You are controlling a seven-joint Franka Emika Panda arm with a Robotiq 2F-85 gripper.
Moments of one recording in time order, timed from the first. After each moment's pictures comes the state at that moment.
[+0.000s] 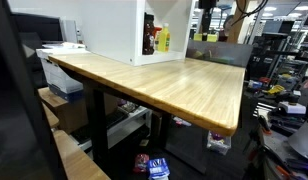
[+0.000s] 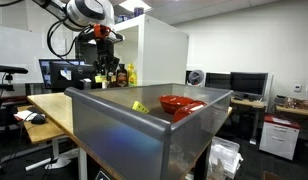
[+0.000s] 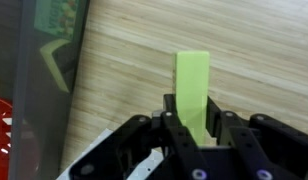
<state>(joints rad) -0.01 -0.19 -0.05 -2.11 -0.22 1.84 -0.21</state>
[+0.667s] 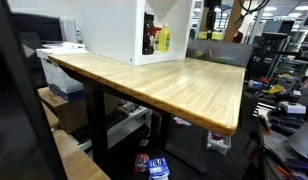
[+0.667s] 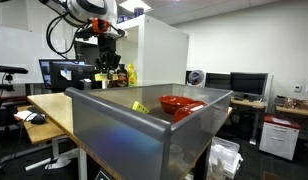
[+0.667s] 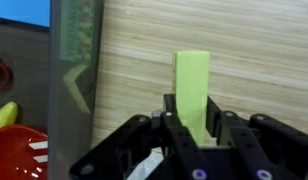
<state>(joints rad) -0.03 -0.22 -0.09 -2.11 -0.21 1.81 -0.17</state>
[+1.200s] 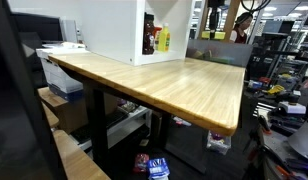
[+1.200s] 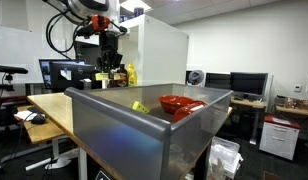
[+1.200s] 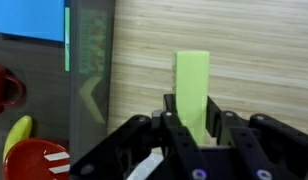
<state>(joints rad) -0.06 -0.23 -0.12 -2.11 -0.21 1.80 -0.17</state>
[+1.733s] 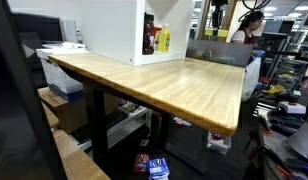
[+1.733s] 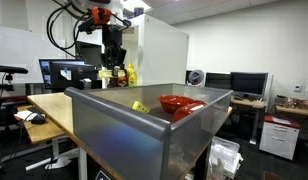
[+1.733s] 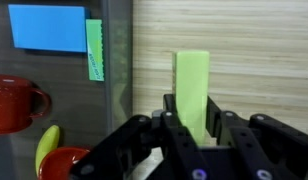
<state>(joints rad) -0.10 -0.24 -0.16 -2.09 -0.21 1.80 -0.17</state>
